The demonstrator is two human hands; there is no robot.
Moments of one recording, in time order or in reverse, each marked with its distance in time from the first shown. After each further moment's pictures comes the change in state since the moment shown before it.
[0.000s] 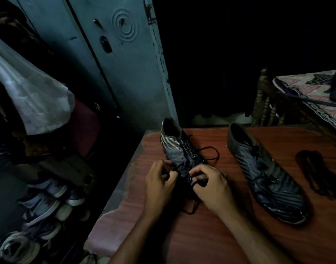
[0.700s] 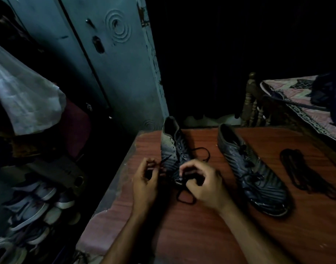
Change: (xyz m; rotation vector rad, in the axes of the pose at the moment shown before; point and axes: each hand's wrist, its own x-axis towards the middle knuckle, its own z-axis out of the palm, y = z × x) left_hand -0.001 -0.013 -0.006 -0.366 0.033 -0.112; right_hand -0.002 -0.006 -0.016 0.243 -0.060 -0.193
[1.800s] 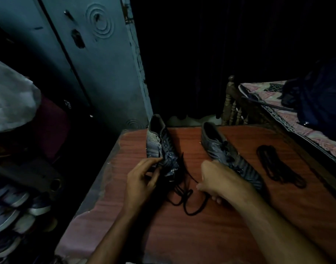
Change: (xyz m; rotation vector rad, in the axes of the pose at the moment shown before) left_hand -0.004 0.004 0.009 0.250 -0.183 0.338; right_hand 0.014 -0.047 -0.055 -1.007 -0.429 0.586
